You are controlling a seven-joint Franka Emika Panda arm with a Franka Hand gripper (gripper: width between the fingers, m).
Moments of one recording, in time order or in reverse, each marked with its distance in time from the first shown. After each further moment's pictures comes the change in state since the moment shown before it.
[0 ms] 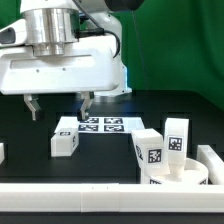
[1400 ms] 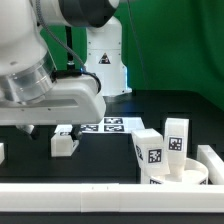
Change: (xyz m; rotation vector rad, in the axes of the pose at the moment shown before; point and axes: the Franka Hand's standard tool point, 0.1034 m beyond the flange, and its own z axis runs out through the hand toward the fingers) arm -0.022 0.017 0.033 0.017 -0.624 -0.022
